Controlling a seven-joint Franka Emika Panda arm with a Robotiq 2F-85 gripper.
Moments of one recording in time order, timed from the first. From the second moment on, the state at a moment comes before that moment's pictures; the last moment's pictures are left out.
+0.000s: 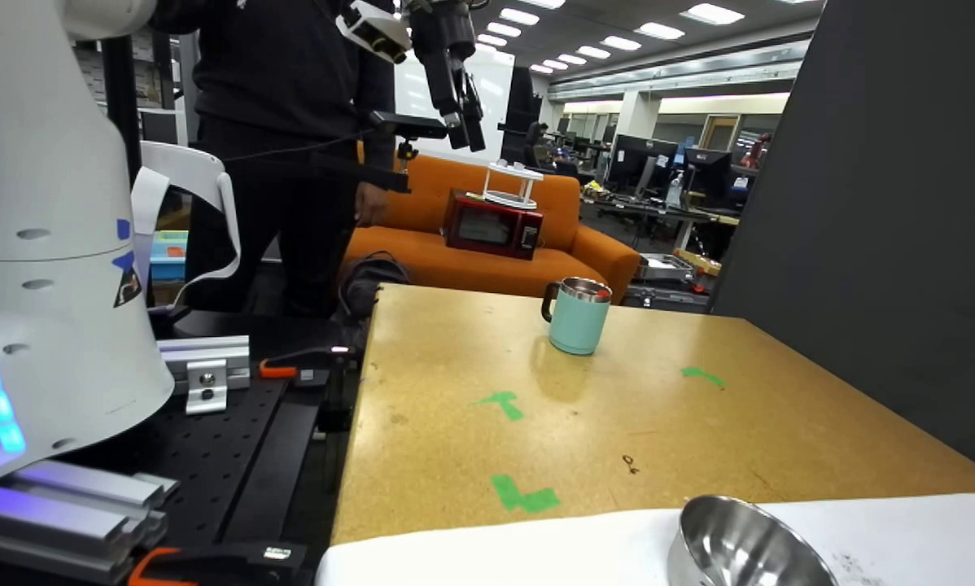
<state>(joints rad) 0.03 -0.64 0.78 -2.70 0.04 2.39 1.09</state>
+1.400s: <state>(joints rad) -0.58 -0.11 1.28 -2.34 -0.60 2.35 1.80</state>
